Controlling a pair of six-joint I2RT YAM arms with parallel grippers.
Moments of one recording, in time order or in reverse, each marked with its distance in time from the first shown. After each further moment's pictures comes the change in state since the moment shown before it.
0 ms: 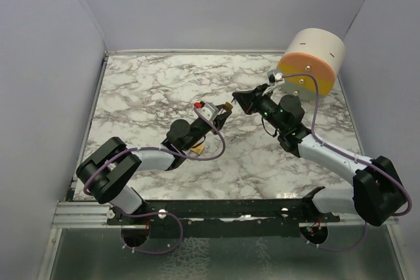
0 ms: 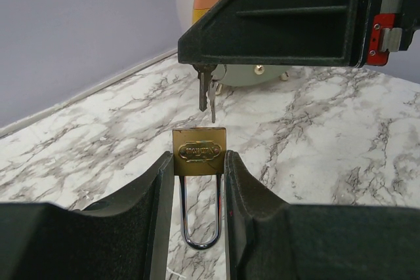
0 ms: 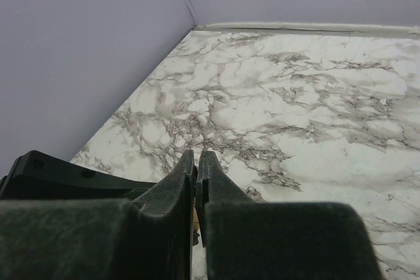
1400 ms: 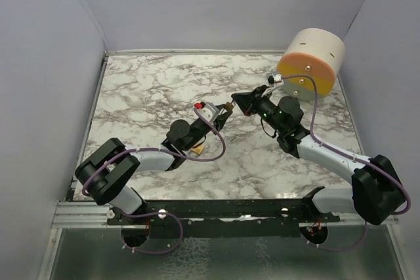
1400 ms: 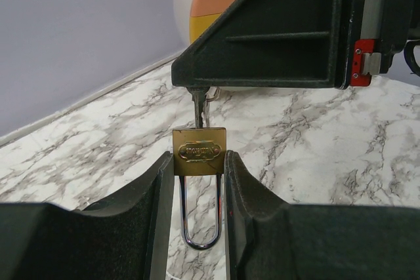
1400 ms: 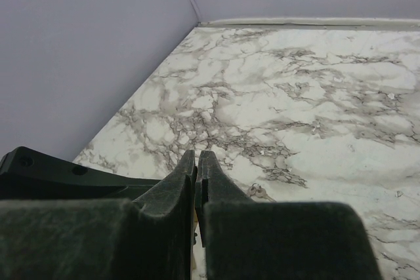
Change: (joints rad) left arm -0.009 -0.013 0.003 -0.002 0.001 0.016; right arm 0.006 0.010 -0.019 0.021 -0.003 0.018
